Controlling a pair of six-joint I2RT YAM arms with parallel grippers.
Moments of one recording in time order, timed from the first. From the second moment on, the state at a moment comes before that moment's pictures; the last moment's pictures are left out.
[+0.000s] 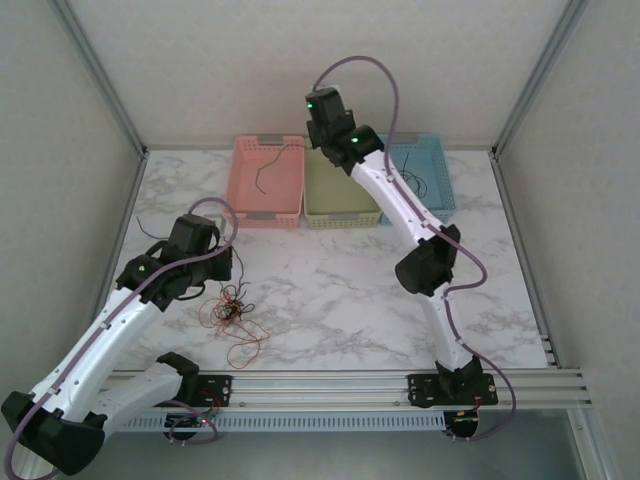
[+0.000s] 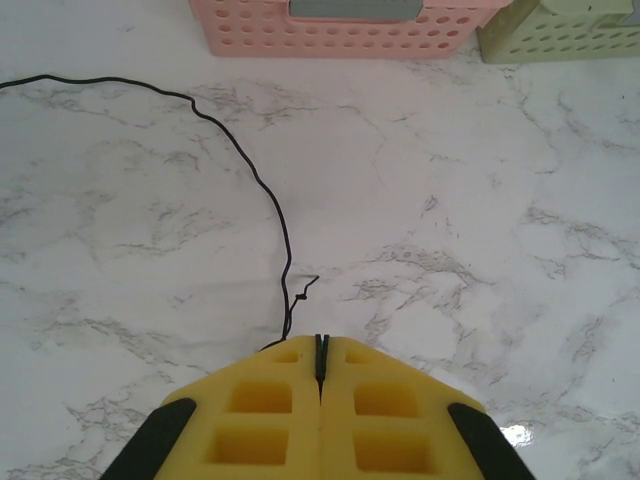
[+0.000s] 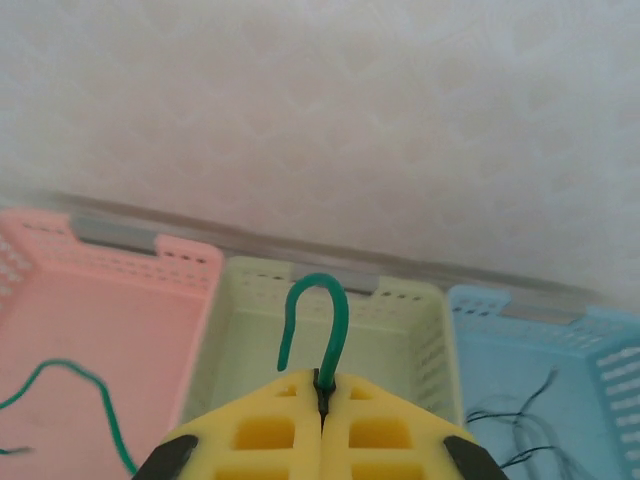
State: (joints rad) left arm -0.47 0.94 0.96 -0.91 -0.13 -0.37; right arm 0.66 2.32 2.59 -0.81 0.52 0.07
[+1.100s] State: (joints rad) left arm -0.46 0.94 0.96 -0.91 -0.13 -0.37; right arm 0.78 2.73 2.68 -0.70 0.31 0.13
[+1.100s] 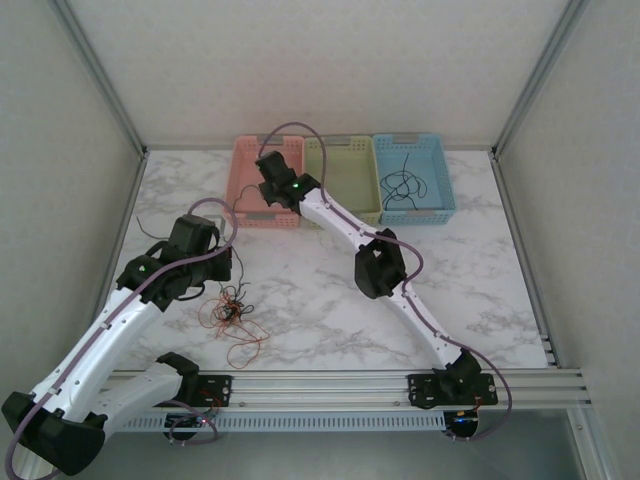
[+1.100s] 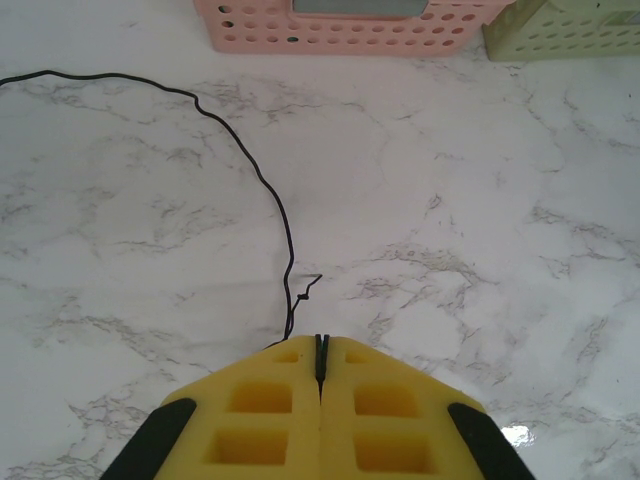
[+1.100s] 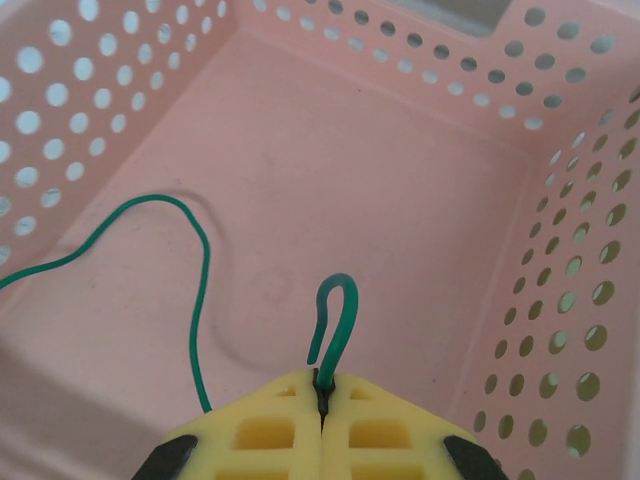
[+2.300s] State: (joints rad) left arm -0.46 0.93 0.96 -0.91 -0.11 -0.37; right arm 0.76 2.38 2.61 -0.82 0.12 0.25
